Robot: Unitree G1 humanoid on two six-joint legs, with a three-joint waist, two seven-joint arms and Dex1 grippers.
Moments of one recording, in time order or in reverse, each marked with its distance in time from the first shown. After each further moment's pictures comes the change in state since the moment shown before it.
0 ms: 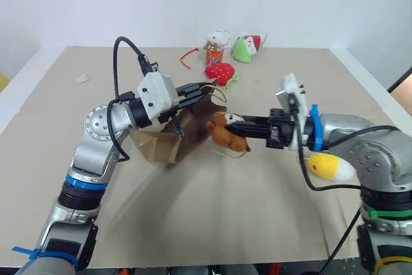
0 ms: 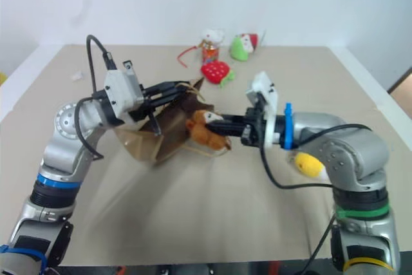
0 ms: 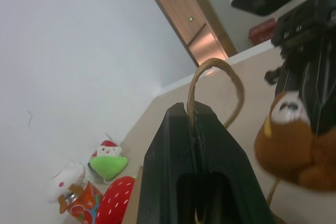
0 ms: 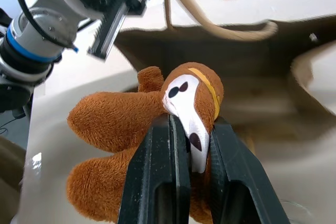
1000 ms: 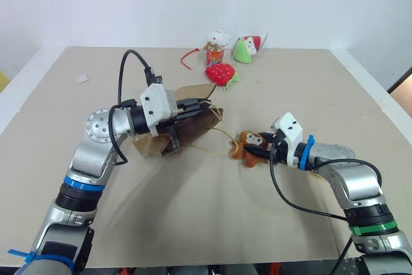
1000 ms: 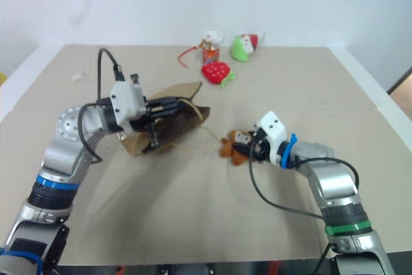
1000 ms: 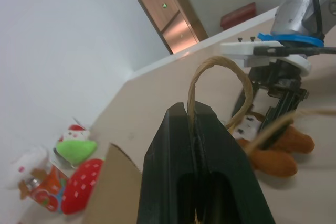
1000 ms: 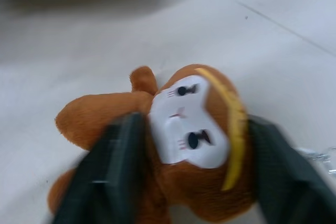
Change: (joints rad) left arm 0.002 0.036 -0.008 0.046 -0.016 0.011 -0.109; right arm 0.258 -0.017 0.060 0.304 -0.478 -0.449 -0.007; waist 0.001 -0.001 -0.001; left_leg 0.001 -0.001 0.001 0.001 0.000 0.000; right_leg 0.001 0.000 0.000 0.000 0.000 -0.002
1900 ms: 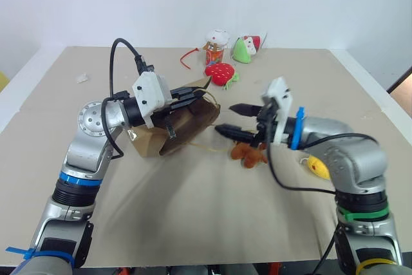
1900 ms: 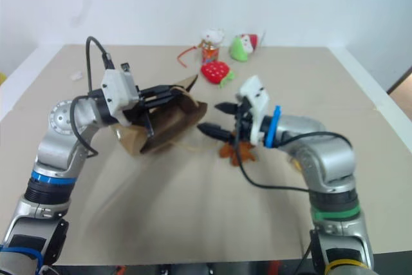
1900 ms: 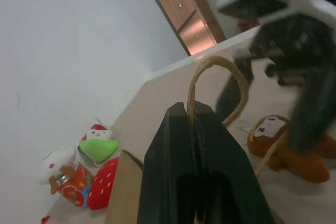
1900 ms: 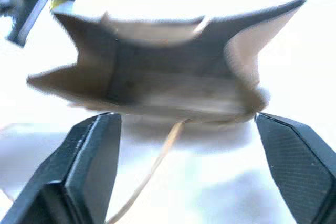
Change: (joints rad) left arm -0.012 0.005 0.038 0.013 0.000 0.005 0.013; right arm -0.217 0.108 -0.129 -0.279 0.269 0.374 -0.010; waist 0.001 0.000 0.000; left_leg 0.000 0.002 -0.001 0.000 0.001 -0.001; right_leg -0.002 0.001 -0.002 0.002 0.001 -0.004
